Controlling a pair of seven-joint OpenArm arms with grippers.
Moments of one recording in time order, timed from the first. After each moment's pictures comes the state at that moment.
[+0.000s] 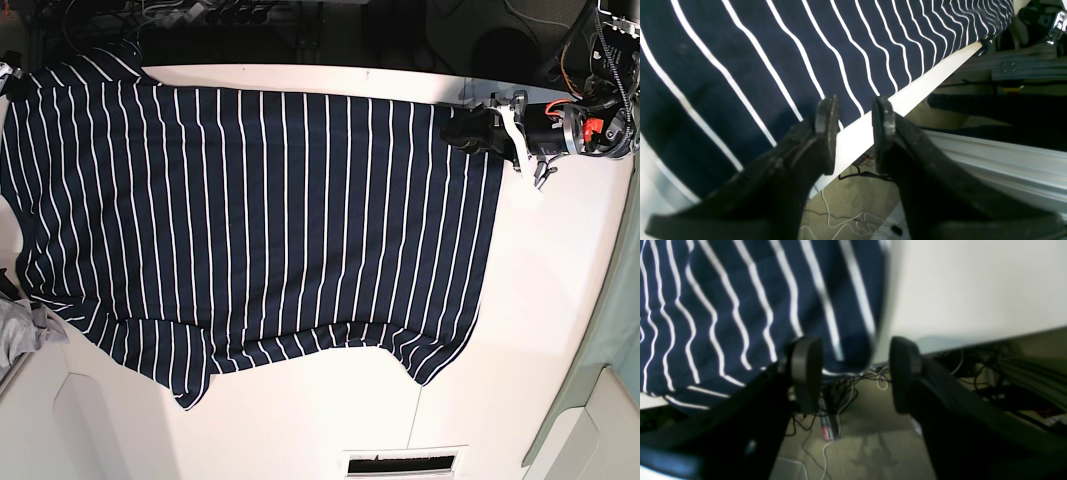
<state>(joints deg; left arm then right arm) 13.7 -31.1 -2.6 83.5 -64.3 -37.9 61.4 -27.7 30.1 37.4 69.6 41.4 33.0 -44.1</state>
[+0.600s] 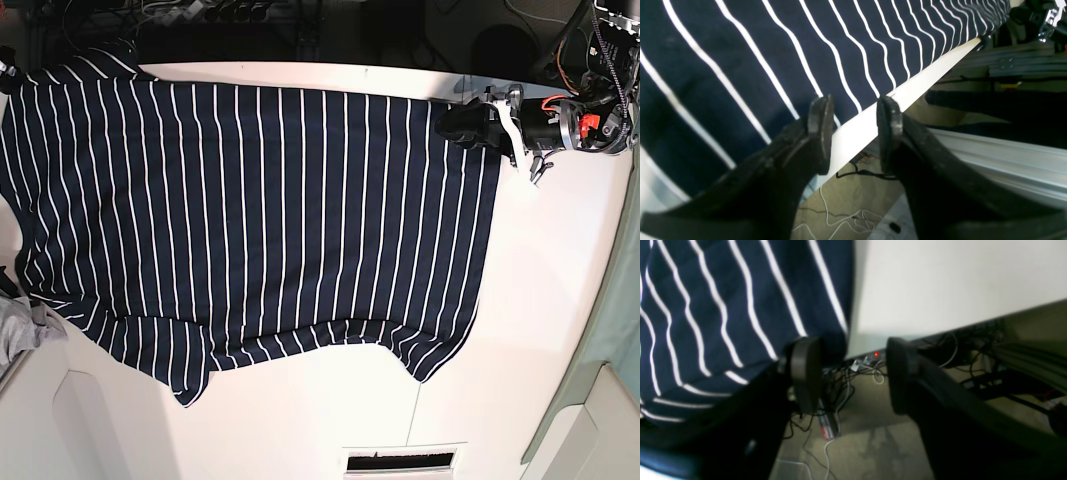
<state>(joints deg) 13.9 -30.7 -2.6 83.5 -64.3 -37.9 61.5 -21.7 30.5 36.3 60.2 37.5 32.7 -42.8</state>
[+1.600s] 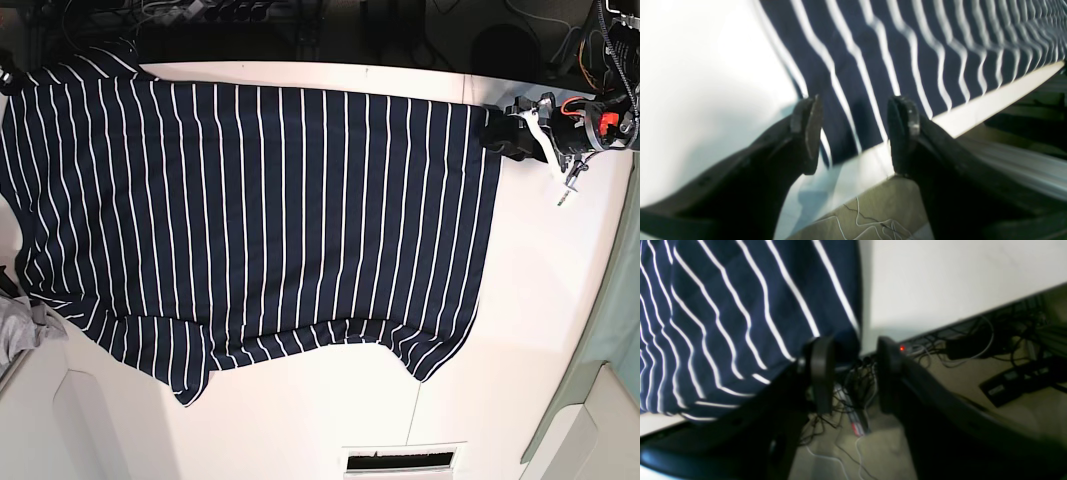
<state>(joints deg) 14.4 -30.7 -10.4 80.8 -50.1 -36.2 54.8 -20.7 30.3 36.2 59.8 49.9 33.2 -48.9</state>
